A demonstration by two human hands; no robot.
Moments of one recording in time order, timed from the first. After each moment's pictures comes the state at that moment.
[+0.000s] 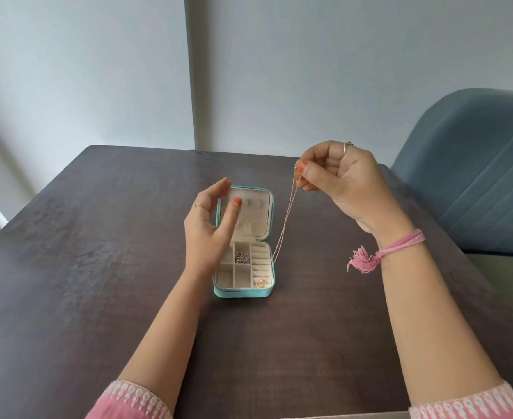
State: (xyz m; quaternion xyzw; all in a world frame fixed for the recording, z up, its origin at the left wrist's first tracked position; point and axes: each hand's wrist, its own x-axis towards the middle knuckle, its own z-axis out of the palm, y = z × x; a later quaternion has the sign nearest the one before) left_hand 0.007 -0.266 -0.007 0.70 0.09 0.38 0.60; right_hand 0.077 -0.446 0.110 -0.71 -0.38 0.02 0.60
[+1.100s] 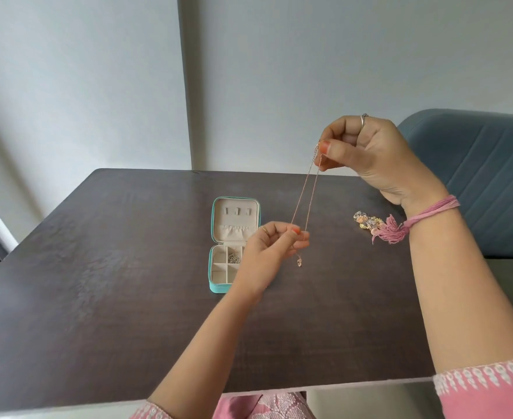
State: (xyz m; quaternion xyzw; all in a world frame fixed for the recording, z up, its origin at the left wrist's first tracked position) left_hand -0.028 -0.365 0.034 0.59 0.00 0.11 0.80; right_hand 0.051 -0.498 0.178 -0.70 -0.43 0.02 0.57
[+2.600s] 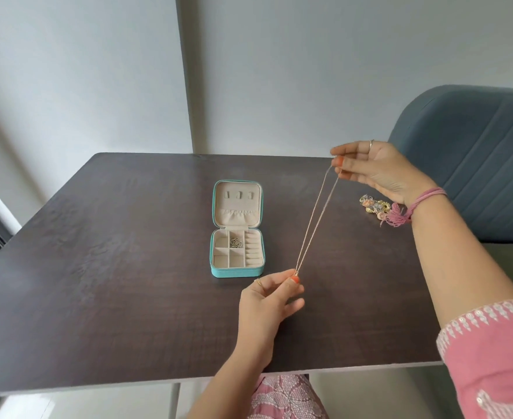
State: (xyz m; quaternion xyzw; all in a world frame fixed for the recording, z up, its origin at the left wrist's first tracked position) left_hand -0.084 -0.397 -0.026 0.47 0.21 0.07 0.86; right_hand 0.133 -0.533 0.109 -0.73 -0.25 0.13 0.63
